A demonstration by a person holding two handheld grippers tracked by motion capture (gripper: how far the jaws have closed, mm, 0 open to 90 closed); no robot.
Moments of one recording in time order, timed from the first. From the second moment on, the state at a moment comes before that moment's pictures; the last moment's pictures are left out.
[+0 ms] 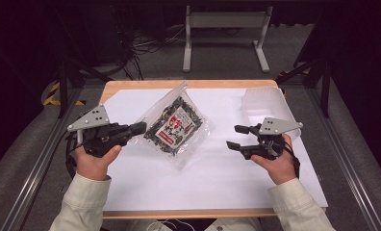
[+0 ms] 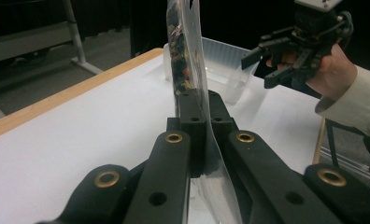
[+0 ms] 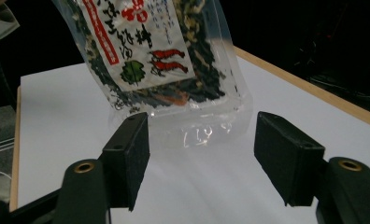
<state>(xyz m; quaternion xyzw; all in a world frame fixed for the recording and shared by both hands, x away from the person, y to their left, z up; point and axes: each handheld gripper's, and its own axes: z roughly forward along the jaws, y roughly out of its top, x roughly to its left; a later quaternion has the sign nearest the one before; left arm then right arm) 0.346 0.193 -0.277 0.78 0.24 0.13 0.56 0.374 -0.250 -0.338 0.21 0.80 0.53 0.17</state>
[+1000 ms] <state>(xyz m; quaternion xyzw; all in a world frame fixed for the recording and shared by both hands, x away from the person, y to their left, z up) 0.336 0.179 -0.265 0.80 0.20 0.11 0.56 0.425 -0.181 -0.299 0.10 0.81 0.56 0.10</state>
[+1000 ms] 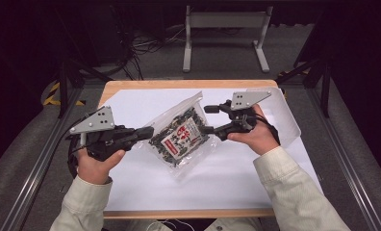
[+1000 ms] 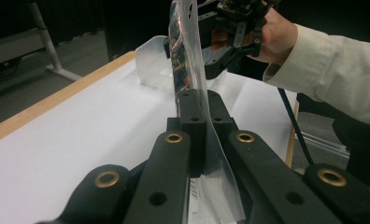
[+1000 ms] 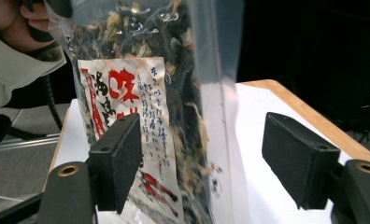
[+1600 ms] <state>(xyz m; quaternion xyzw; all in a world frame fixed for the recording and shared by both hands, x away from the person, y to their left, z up) 0.334 0.168 -0.268 0.79 0.18 0.11 0.57 0.430 -0.150 -0.312 0.04 0.83 0.55 0.06</state>
